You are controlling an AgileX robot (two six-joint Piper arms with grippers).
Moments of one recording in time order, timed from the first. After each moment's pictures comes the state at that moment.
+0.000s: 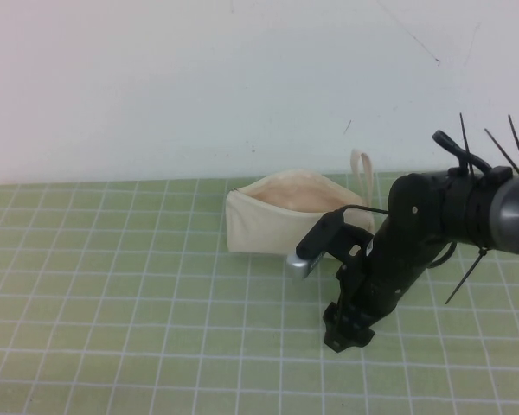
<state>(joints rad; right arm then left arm) 0.53 2.04 -1.38 0.29 0.76 -0.65 -0.05 -0.01 0.02 -0.09 0.37 -0.02</state>
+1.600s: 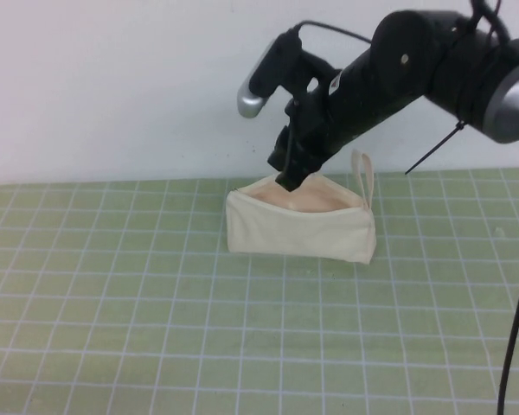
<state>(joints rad) 0.53 2.10 -2.00 0.27 0.85 -0.75 -0.05 -0.01 0.02 -0.09 0.37 -0.02</state>
